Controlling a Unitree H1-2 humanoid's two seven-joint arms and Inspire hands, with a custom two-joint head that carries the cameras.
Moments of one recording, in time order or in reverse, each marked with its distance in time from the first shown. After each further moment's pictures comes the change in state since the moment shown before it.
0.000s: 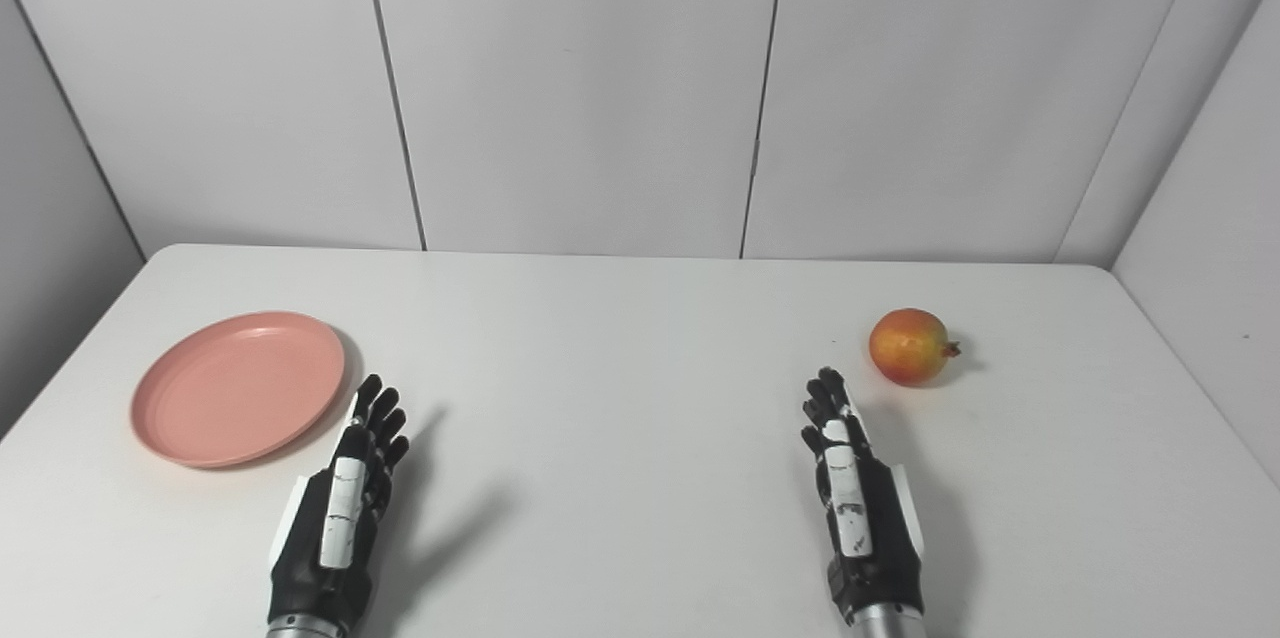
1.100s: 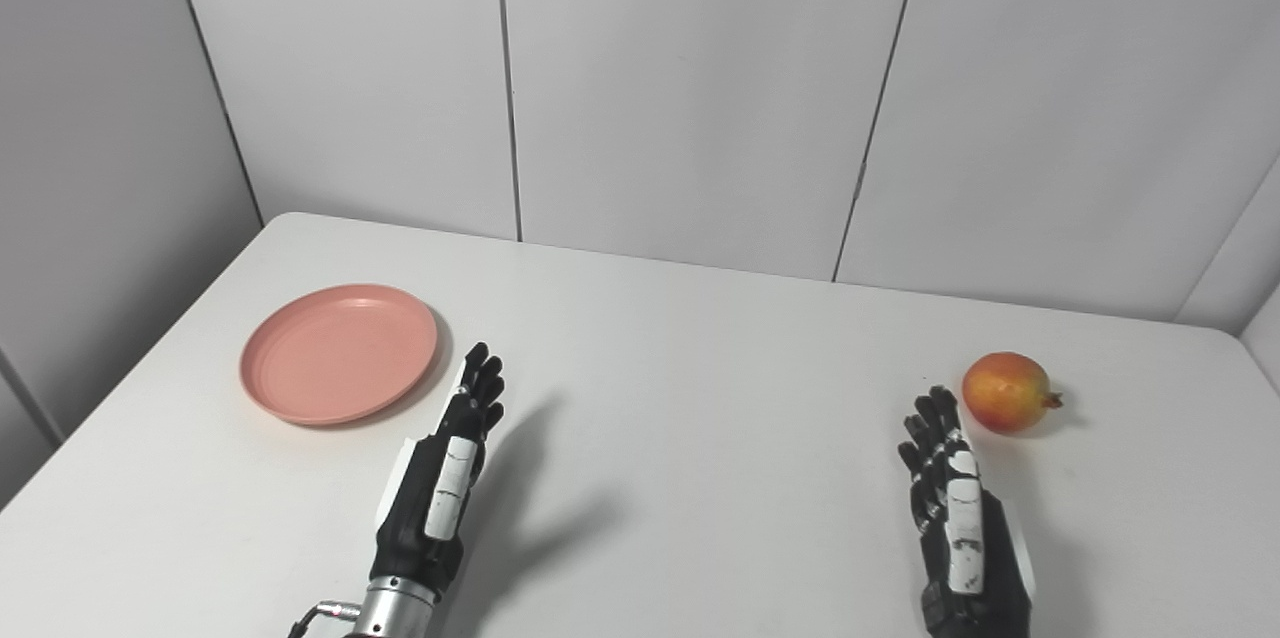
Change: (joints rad) left arm -0.017 -0.024 -0.083 0.069 0.093 -0.123 0.077; right arm -0.028 -0.076 -0.052 0.076 0.114 -0.068 0.101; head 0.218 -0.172
